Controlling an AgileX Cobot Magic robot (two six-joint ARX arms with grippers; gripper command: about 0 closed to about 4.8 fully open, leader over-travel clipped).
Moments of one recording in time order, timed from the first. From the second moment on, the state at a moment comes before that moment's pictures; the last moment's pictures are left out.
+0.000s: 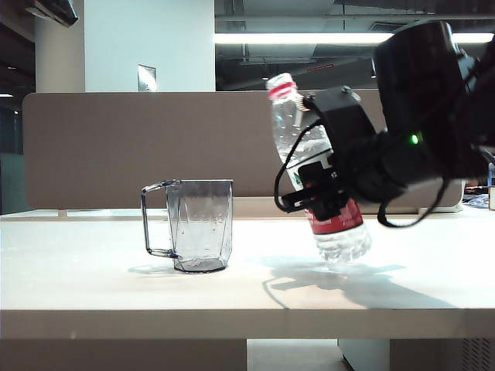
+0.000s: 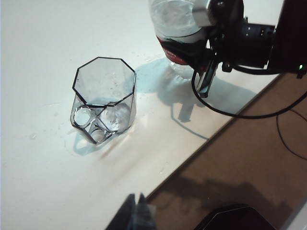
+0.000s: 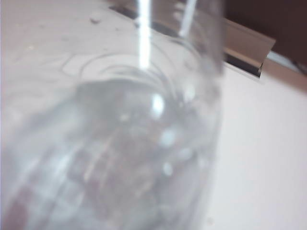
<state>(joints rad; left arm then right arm) -0.61 0.77 0.88 -0.71 0.13 0.06 0.57 1.76 0.59 0.94 0.21 -0.26</state>
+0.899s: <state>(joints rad) -0.61 0.77 0.88 -0.71 0.13 0.06 0.57 1.67 0.74 0.70 0.45 -1.03</state>
